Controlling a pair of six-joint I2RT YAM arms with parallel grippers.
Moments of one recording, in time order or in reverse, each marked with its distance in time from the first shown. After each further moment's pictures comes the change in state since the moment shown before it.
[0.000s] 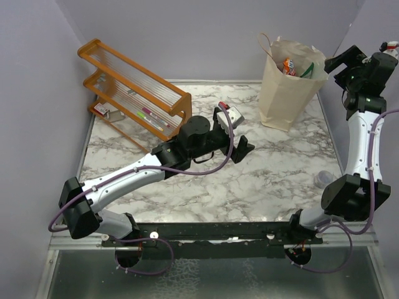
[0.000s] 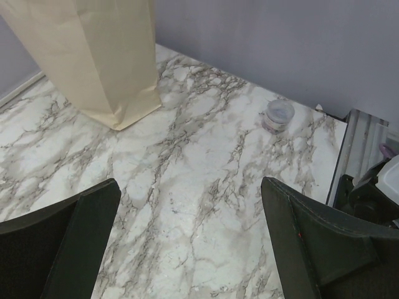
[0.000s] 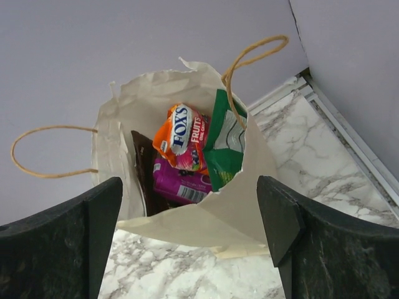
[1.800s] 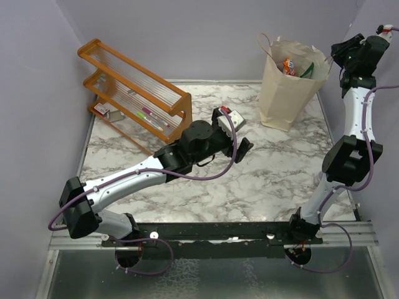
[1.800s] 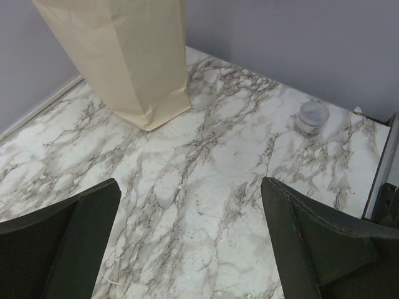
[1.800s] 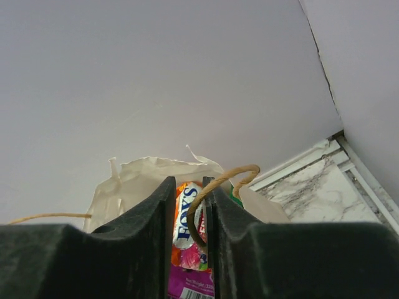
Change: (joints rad) left arm -0.042 -0.001 -0.027 0.044 -0.160 0.080; right arm 0.000 0.428 0.344 0.215 -0.018 0.057
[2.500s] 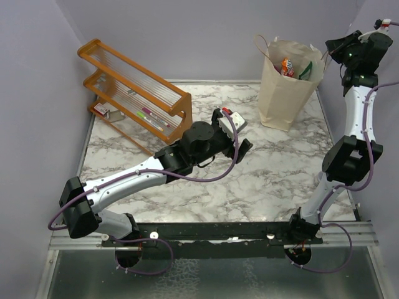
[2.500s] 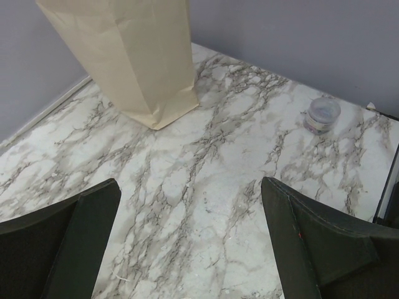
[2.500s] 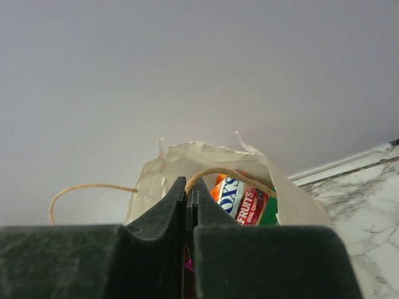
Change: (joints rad) left arm -0.014 0.000 0.000 -0.008 -0.035 0.028; right arm 0.000 0.010 0.043 0.029 -0.190 0.052
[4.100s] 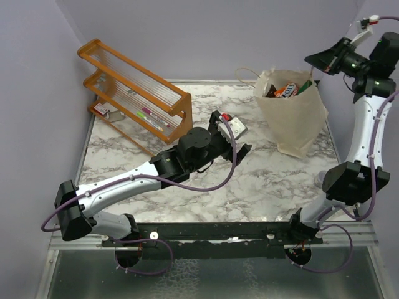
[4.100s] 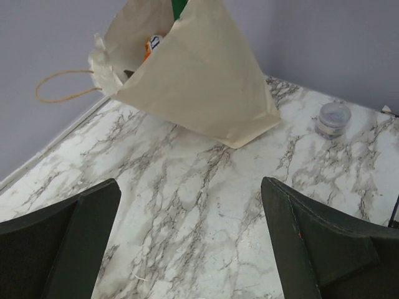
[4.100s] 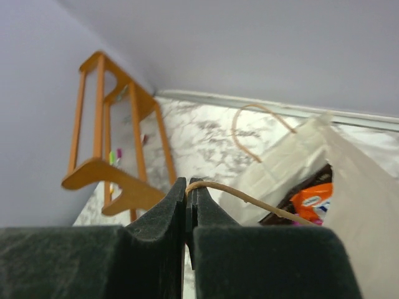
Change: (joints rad) left arm -0.061 -0.049 -0.011 -0.003 -0.096 0.076; right arm -0.045 -0.262 -0.048 -0.339 -0.631 -0.163
